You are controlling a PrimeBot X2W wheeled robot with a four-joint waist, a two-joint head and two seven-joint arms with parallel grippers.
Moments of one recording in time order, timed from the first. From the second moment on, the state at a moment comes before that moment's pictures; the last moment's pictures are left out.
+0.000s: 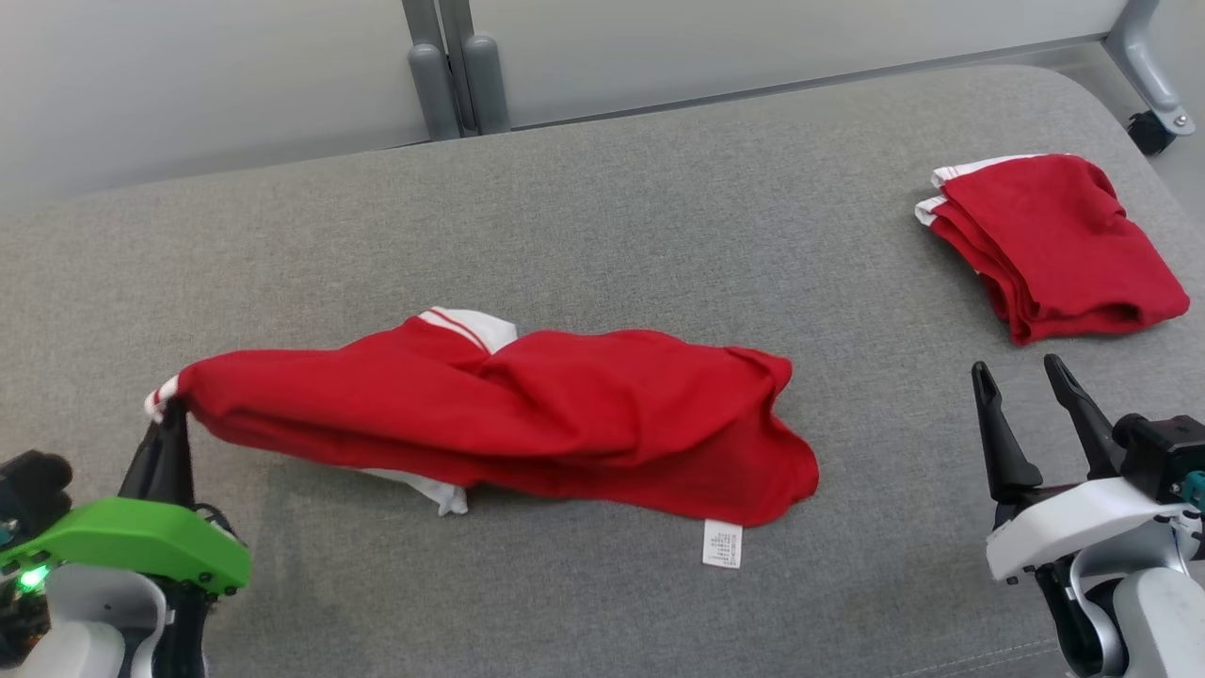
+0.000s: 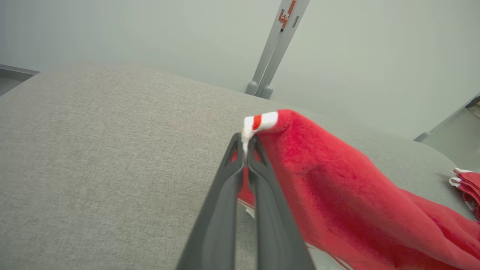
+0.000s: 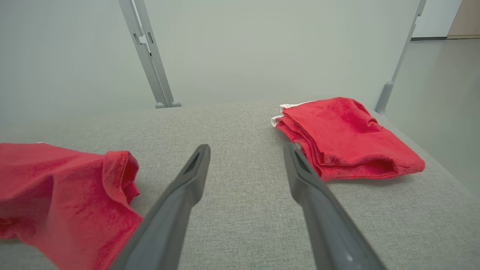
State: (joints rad) left arm -0.12 0.50 -0.28 0.01 -0.92 0.28 -0.05; right arm -0.09 -0.22 0.00 0.14 0.29 0.13 -0.14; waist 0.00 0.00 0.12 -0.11
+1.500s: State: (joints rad) left arm -0.15 0.35 -0.39 0.16 -0.68 0.21 -0.26; right arm -0.48 -0.30 0.42 0.54 0.60 0.13 0.24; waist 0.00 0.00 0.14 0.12
